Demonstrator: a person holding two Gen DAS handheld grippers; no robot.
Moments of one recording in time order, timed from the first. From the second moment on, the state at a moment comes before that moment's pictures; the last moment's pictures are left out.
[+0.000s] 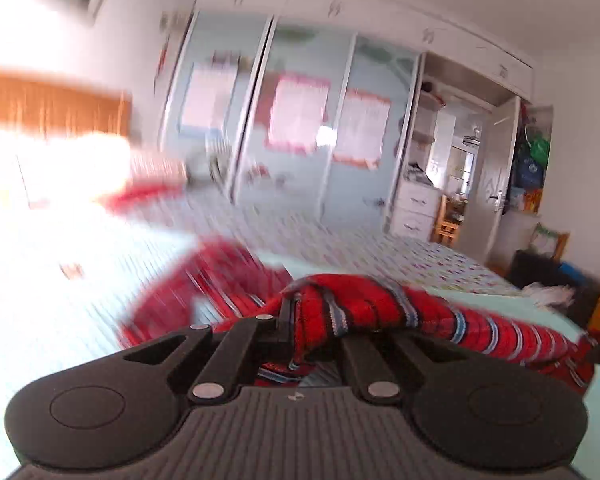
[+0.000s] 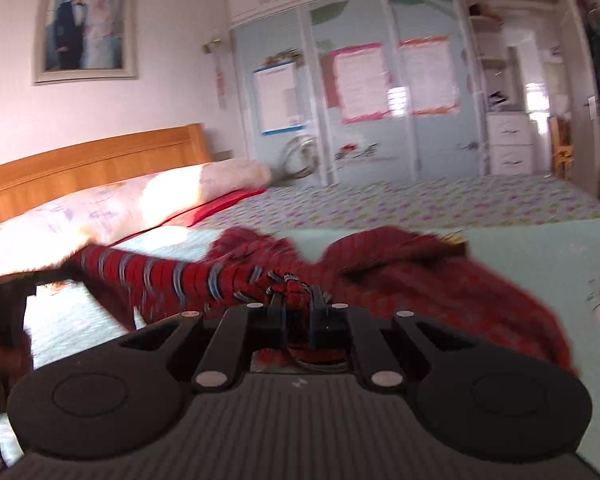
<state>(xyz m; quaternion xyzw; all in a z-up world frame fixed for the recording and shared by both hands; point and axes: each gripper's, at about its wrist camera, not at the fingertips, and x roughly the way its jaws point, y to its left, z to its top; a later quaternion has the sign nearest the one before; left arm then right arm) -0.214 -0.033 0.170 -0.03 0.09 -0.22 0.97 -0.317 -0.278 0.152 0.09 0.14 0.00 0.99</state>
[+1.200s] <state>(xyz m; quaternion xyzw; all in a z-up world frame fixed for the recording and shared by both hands) -0.262 0.039 0.039 -0.13 0.37 -0.24 0.89 -0.367 -0.231 0.017 0.07 0.33 -0.07 0.94</state>
